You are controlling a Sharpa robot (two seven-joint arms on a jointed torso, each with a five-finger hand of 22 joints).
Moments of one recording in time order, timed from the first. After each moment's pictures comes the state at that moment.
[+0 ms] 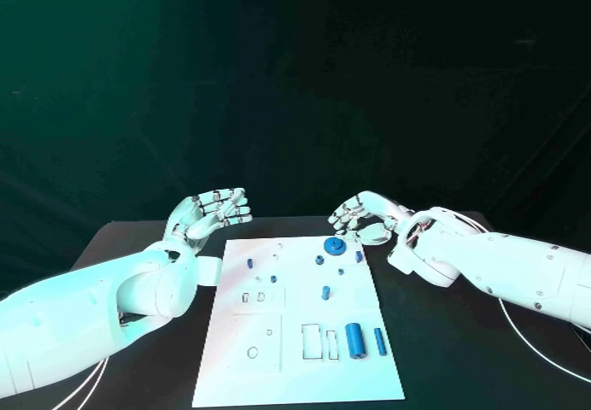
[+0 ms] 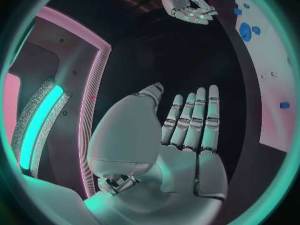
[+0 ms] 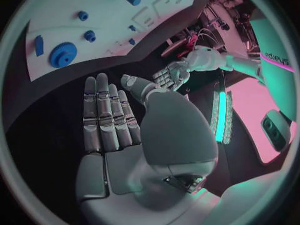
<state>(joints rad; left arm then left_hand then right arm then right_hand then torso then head) 1.13 -0.86 0.01 1.55 -0.02 -0.49 0.53 1.42 -0.09 0.26 0.29 0.17 0.78 0.20 0.20 0.15 0.91 0.21 0.08 0.07 0.91 0.17 0.22 0.19 0.17 0.84 0.27 0.28 0.13 1.27 -0.76 -0.11 1.35 -1.06 -0.35 0.20 1.37 -0.17 0.49 -0.05 0.26 0.93 0.22 0.21 0.15 1.11 0.15 0.07 0.07 1.20 0.08 0.29 0.21 0.17 0.93 0.19 0.40 0.20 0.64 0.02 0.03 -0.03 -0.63</state>
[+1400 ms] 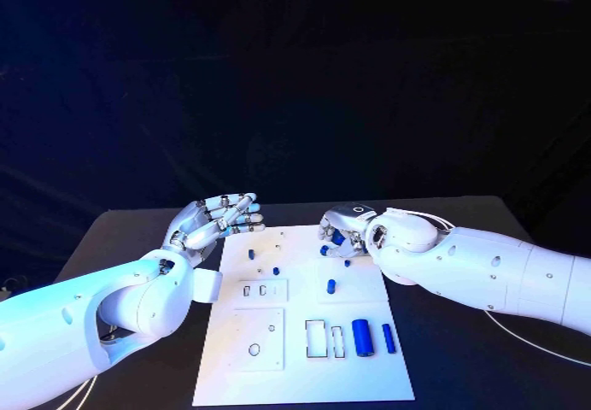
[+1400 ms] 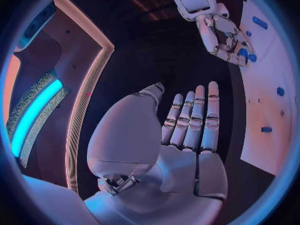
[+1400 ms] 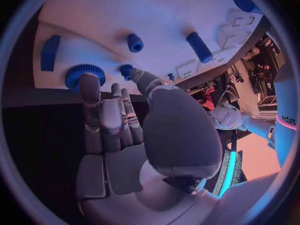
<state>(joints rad) 1.13 -0.92 0.02 1.69 -0.02 -0.39 0.52 1.42 -0.09 0.28 0.28 0.17 0.79 0.20 0.21 0.15 0.94 0.20 0.09 0.07 0.94 0.15 0.24 0.23 0.17 0.89 0.25 0.33 0.14 1.27 -0.63 -0.11 1.29 -1.63 -0.23 -0.13 1.37 -0.23 0.38 0.07 0.26 1.00 0.16 0.19 0.23 1.13 0.10 0.07 0.15 1.46 0.01 1.21 1.00 0.15 1.21 0.11 0.96 0.71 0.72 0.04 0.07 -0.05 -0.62</state>
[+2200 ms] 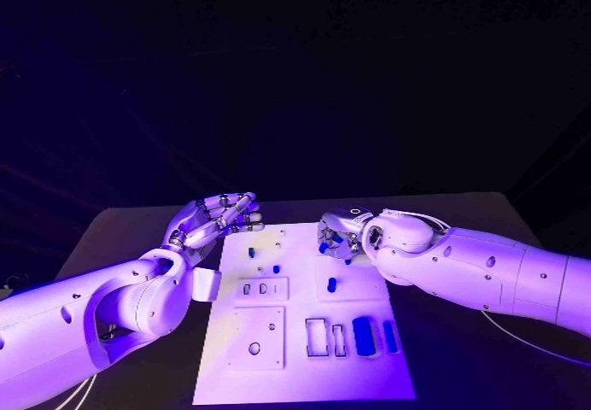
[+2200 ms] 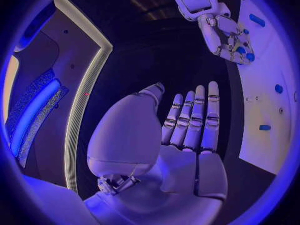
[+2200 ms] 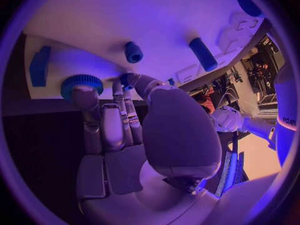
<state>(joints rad) 1.13 -0.92 0.02 1.69 -0.02 -0.39 0.51 1.42 -0.09 0.28 0.28 0.17 0.79 0.20 0.22 0.15 0.95 0.20 0.09 0.07 0.94 0.15 0.24 0.23 0.17 0.89 0.25 0.34 0.15 1.26 -0.62 -0.11 1.29 -1.64 -0.21 -0.13 1.37 -0.24 0.48 0.11 0.26 1.04 0.15 0.21 0.27 1.18 0.08 0.09 0.15 1.47 0.01 1.32 1.11 0.14 1.25 0.10 1.06 0.85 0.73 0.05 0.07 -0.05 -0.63</state>
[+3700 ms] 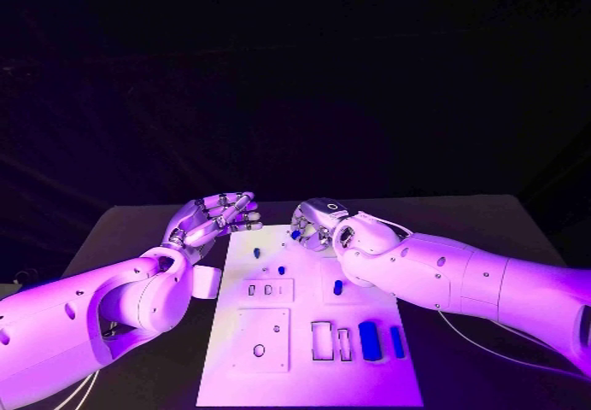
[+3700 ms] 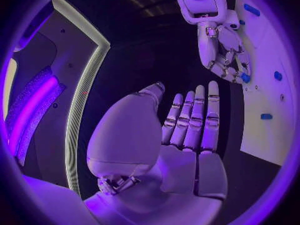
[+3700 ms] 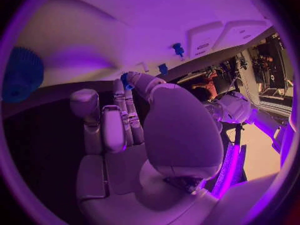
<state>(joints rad) 1.13 -0.92 0.03 1.66 -0.02 -0.39 0.51 1.43 -0.10 0.29 0.28 0.17 0.80 0.21 0.22 0.15 0.95 0.20 0.09 0.07 0.94 0.15 0.25 0.24 0.17 0.90 0.25 0.34 0.15 1.24 -0.42 -0.11 1.12 -1.56 -0.44 -0.15 1.38 -0.20 0.56 0.07 0.25 1.07 0.13 0.27 0.33 1.24 0.06 0.10 0.16 1.46 -0.01 1.35 1.14 0.14 1.26 0.09 1.12 0.93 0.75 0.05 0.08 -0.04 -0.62</state>
